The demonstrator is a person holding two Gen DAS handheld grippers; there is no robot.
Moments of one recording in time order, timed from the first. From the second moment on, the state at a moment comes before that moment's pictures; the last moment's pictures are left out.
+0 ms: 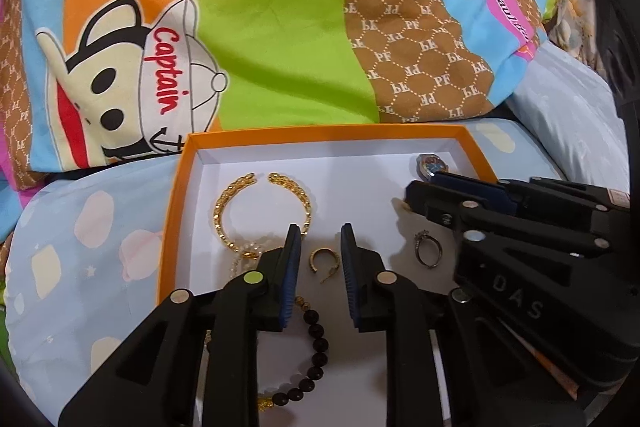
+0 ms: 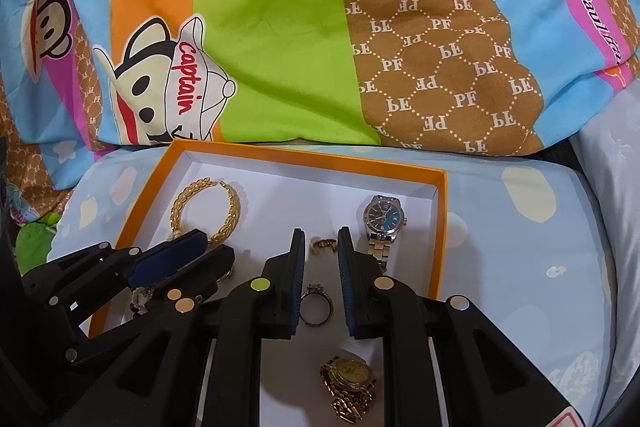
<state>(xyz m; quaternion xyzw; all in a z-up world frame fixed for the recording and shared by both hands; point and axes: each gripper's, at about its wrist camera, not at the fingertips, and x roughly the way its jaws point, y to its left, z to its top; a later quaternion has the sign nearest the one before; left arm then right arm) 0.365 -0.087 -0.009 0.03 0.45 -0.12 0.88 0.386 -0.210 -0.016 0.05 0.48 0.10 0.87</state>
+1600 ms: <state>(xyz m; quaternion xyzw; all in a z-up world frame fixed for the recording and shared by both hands) 0.116 0.001 -0.011 0.00 0.45 -0.12 0.88 0.057 -0.169 -0.009 0.03 0.42 0.17 0.89</state>
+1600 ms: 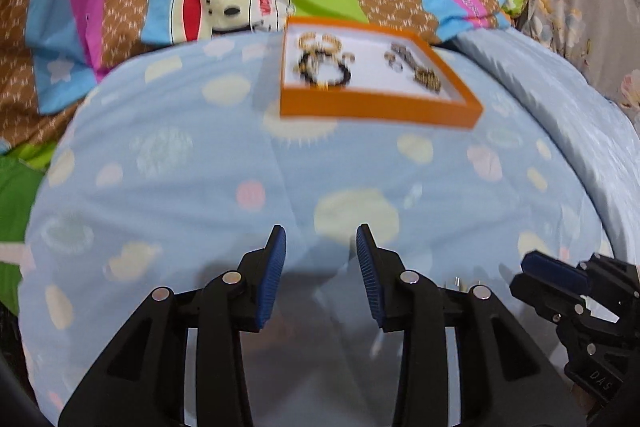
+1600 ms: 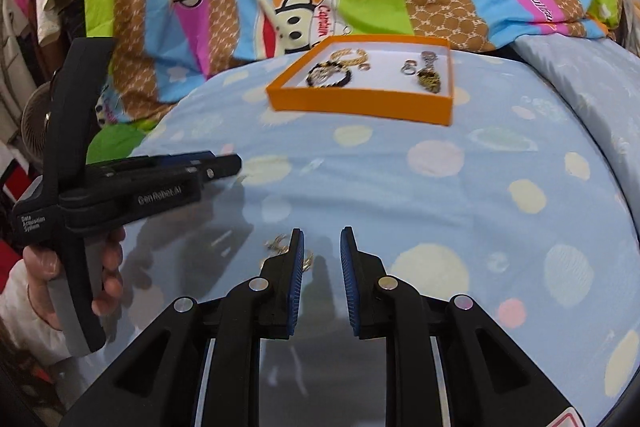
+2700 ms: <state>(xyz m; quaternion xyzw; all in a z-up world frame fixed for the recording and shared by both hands) 0.086 -0.015 -0.018 0.02 0.43 -0.14 0.89 0.068 -0.158 -0.025 0.02 0.44 0.14 0.89</state>
